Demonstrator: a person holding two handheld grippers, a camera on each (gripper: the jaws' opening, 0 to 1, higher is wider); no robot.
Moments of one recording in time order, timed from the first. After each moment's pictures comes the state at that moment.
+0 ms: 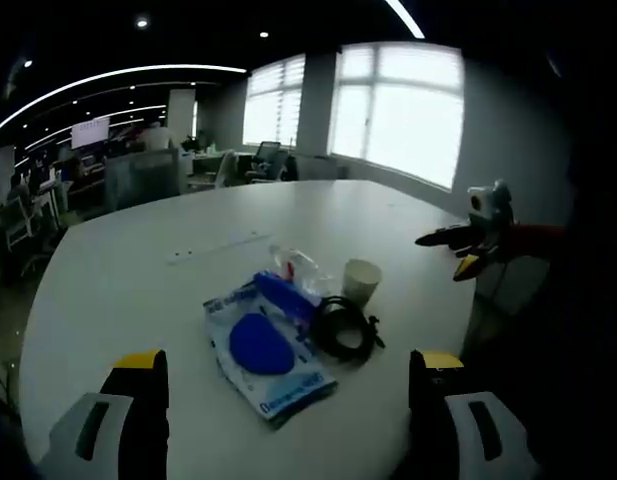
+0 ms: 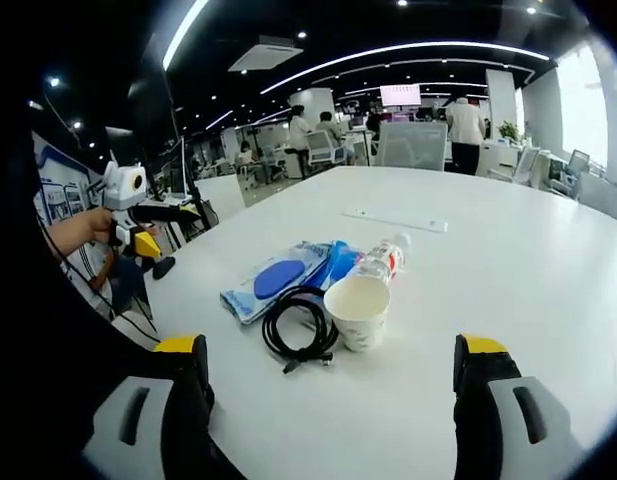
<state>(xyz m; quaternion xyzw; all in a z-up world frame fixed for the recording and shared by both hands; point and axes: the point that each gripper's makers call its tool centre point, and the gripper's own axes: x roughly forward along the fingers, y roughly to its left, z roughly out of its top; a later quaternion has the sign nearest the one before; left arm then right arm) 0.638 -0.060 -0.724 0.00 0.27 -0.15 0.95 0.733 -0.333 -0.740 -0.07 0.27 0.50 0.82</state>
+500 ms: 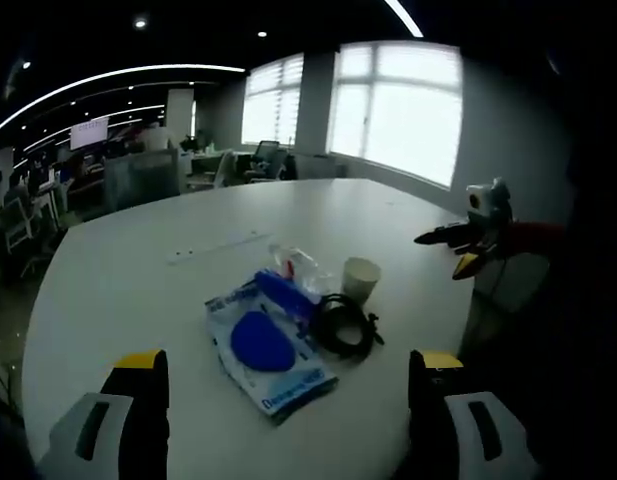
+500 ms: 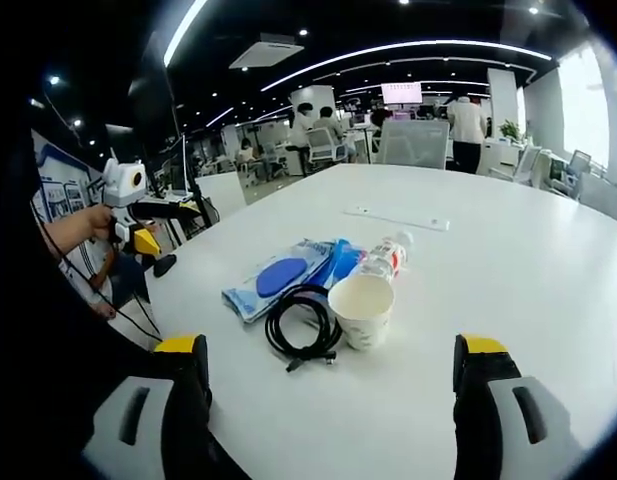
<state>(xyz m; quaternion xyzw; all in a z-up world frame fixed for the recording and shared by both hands) 0.634 -0.057 -0.722 0.00 0.28 -0.15 0.95 0.730 -0.332 -0.740 -0.07 0.27 0.50 0.82</state>
